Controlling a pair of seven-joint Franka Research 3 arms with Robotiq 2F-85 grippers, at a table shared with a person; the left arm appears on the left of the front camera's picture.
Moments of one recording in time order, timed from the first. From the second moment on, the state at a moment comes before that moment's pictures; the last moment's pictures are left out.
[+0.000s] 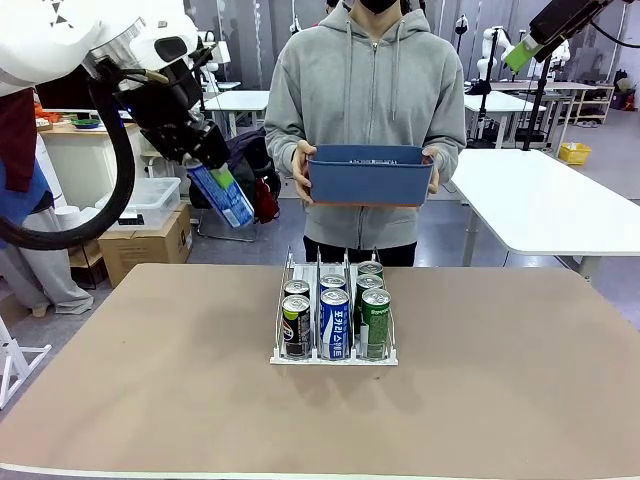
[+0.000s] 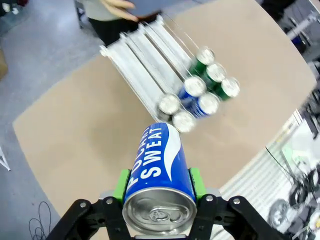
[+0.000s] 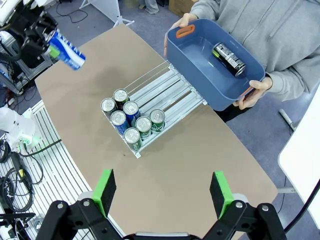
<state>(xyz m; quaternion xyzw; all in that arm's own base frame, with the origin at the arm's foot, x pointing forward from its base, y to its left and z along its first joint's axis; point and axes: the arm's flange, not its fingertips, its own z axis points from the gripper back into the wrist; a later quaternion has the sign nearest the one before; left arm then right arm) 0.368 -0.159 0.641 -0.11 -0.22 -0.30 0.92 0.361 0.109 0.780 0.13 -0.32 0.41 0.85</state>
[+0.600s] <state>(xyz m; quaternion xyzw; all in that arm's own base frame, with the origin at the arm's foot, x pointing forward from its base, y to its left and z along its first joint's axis) 0.379 -0.151 0.639 -0.11 -0.22 -0.27 0.93 0.361 0.109 0.780 0.13 -0.32 0.41 0.85</state>
